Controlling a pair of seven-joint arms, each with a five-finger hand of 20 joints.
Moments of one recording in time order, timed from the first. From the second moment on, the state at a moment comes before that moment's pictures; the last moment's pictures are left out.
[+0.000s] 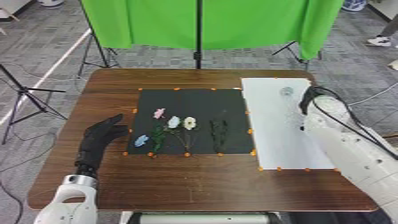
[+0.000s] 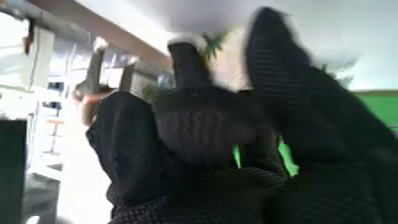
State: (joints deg) left arm 114.1 -79.2 -100.9 -106.9 73.9 -6.4 7.4; right arm -64.1 -48.5 56.8 -83.7 -122.2 -14.6 48.0
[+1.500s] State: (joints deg) left arm 113.1 -78.6 -100.0 -106.3 73.8 -5.7 8.1; right arm -54.8 -55.0 33.5 -101.6 -103.1 7.2 39.5
